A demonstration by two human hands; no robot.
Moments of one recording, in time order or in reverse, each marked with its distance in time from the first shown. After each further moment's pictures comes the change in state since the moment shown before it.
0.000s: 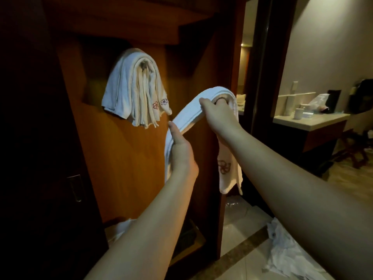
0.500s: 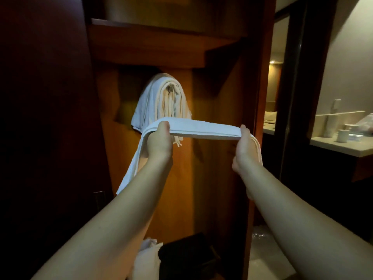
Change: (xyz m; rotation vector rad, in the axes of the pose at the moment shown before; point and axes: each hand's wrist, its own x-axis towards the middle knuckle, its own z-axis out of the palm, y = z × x) left_hand 0.035 0.069 0.080 1.514 0.229 1.009; right_hand 0.052 0.053 0.027 0.754 0.124 0.495
